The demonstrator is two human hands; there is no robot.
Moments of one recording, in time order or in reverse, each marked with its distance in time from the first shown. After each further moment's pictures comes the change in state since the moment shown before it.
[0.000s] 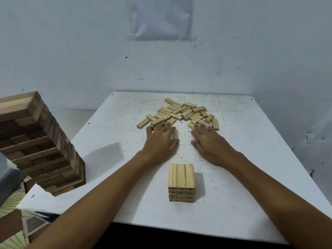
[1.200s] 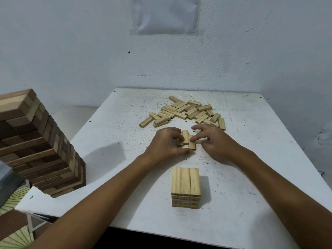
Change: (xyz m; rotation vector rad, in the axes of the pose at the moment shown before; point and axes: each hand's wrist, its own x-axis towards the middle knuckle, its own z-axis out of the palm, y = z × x) left_hand -0.005 0.009 -0.016 -0.473 0.010 -0.062; right_hand 0.004 -0.002 -0.014 0.483 0.049 -0.007
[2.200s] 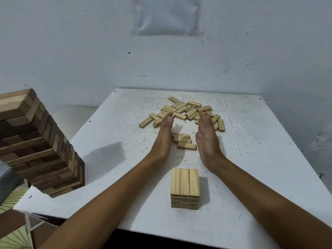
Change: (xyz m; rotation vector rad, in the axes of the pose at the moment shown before) left_hand 0.000 0.011 0.014 -0.843 0.105 -0.298; right_hand 0.011 -0.045 0.035 1.093 0.345 0.317
